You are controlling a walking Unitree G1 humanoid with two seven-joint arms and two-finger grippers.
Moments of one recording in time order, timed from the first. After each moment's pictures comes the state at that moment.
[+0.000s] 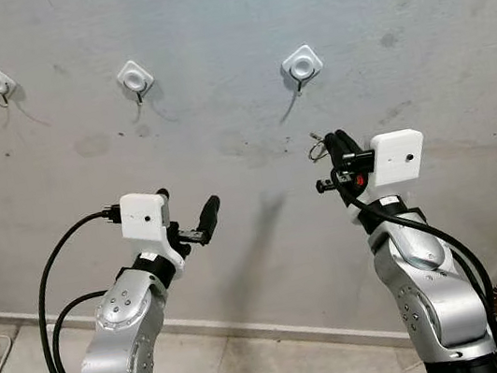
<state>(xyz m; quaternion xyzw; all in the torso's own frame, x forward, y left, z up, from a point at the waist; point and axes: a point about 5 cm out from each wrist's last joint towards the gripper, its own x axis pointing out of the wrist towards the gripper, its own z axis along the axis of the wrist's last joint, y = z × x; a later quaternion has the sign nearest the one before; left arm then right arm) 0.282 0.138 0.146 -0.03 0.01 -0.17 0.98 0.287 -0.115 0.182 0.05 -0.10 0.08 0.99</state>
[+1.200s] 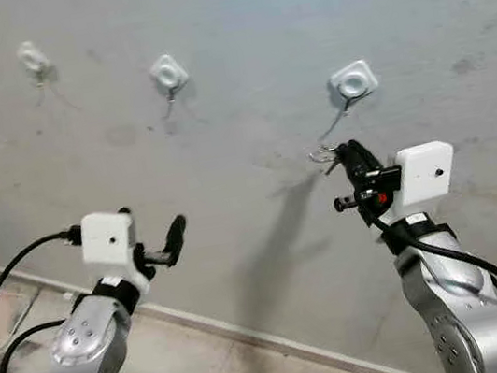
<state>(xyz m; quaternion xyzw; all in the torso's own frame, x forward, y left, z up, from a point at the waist) 0.252 0.178 0.149 0.03 0.04 -0.11 0.99 0.249 -0.133 0.186 0.03 -0.09 0.10 0.99</state>
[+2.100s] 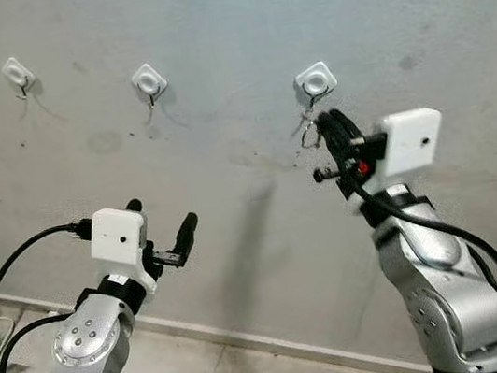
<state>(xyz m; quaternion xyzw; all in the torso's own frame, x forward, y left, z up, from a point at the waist) 0.249 0.163 0.162 0.05 0.01 -0.16 0.99 0.276 -0.101 0.222 0.08 -0.15 0.12 0.98</state>
